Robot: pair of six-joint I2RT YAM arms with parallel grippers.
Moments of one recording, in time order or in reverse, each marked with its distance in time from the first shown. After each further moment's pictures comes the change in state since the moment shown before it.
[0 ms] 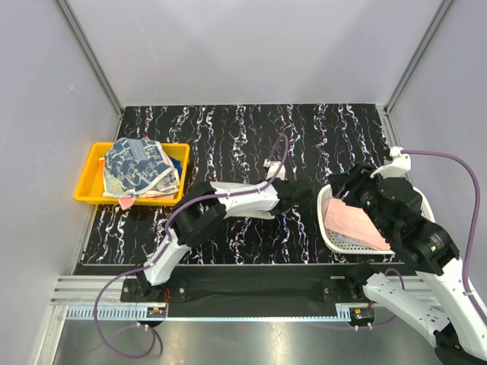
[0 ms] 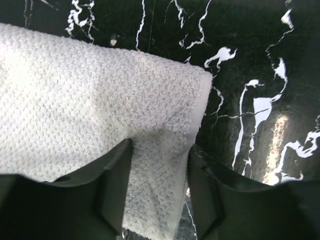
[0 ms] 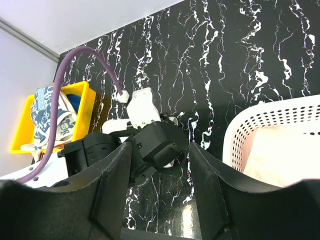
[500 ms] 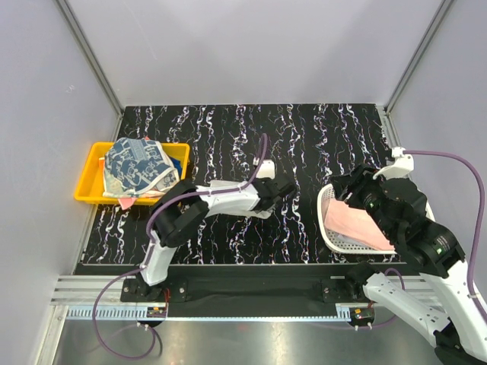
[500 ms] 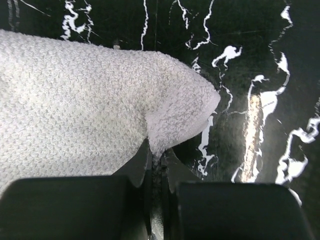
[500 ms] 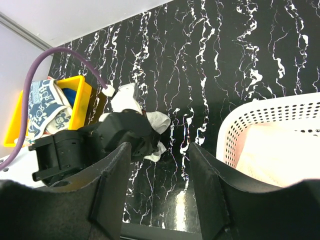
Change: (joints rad) left arm 0.055 -0.175 -0.280 0.302 0.154 0.146; right arm 0.000 -0.004 0.029 -0.049 -0.010 -0.025
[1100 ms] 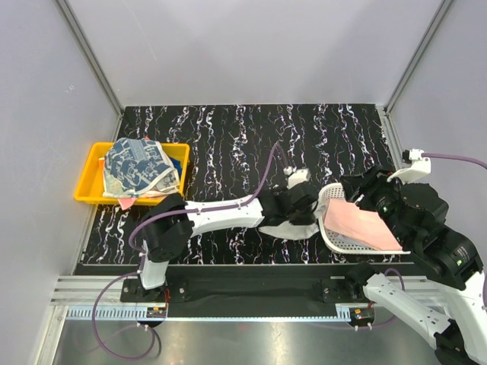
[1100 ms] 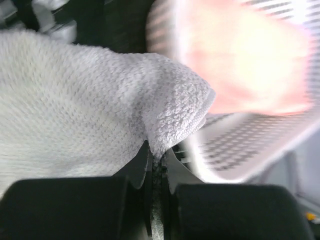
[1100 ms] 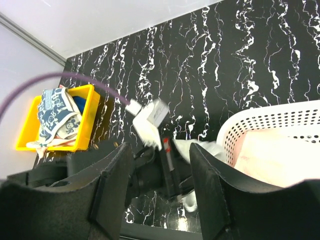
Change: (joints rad) left arm -0.178 -0.149 0.002 0.220 0.377 -0.095; right arm 0.000 -0.023 0.099 -0.067 0.010 -0.020
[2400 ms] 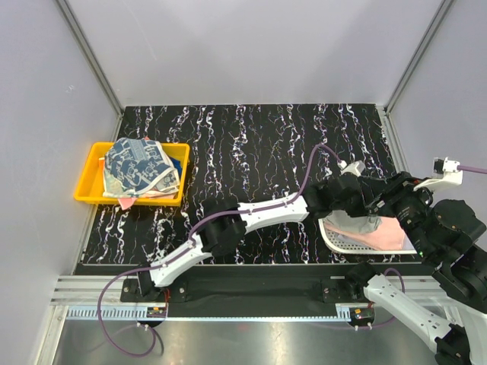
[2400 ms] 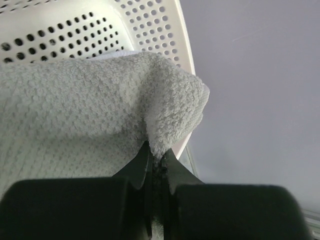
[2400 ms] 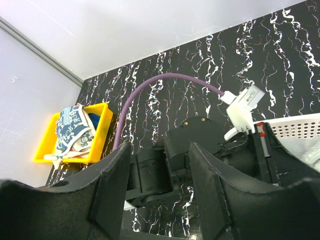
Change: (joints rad) left arm -0.027 0.557 0.753 0.211 0.276 -0.097; right arm 0.000 -0.071 0.095 -0.038 0.027 -0.021
